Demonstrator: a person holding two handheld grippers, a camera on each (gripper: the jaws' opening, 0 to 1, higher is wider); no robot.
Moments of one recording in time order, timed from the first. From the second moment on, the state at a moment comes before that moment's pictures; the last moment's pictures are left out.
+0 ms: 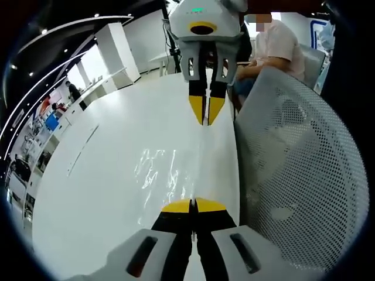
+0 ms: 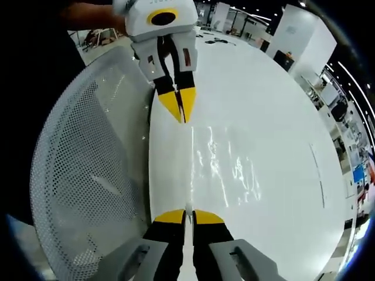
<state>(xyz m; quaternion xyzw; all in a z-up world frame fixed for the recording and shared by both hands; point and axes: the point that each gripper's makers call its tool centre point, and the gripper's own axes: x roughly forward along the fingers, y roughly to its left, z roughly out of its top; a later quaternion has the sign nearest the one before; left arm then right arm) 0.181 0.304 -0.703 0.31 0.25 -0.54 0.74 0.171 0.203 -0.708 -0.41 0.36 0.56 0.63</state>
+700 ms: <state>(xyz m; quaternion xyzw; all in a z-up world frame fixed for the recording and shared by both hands) 0.178 0.299 -0.702 0.34 0.23 -0.55 0.72 0.187 0.236 -0.680 -0.36 0.33 0.56 0.67</state>
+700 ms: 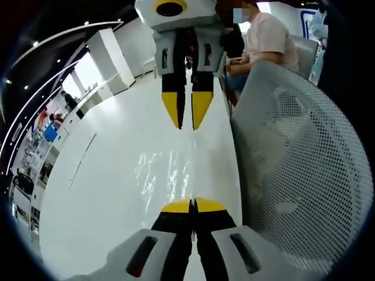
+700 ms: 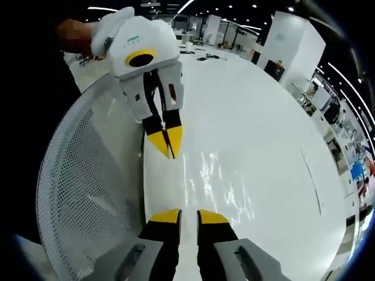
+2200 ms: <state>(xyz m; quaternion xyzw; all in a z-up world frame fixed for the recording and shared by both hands) 0.186 0.308 -0.688 0.28 0.19 -0.54 0.77 0.174 0.253 -0.713 -0.34 0.40 0.54 0.66</state>
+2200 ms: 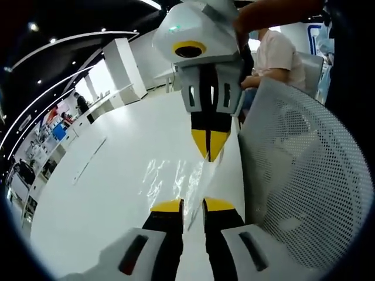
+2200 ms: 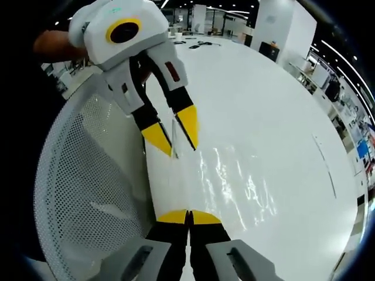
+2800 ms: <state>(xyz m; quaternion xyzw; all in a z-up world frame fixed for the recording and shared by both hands) 0.182 0.299 -0.678 0.30 0.17 -0.57 0.75 0.182 0.249 -0.717 -0.34 0.41 0.52 0.67</state>
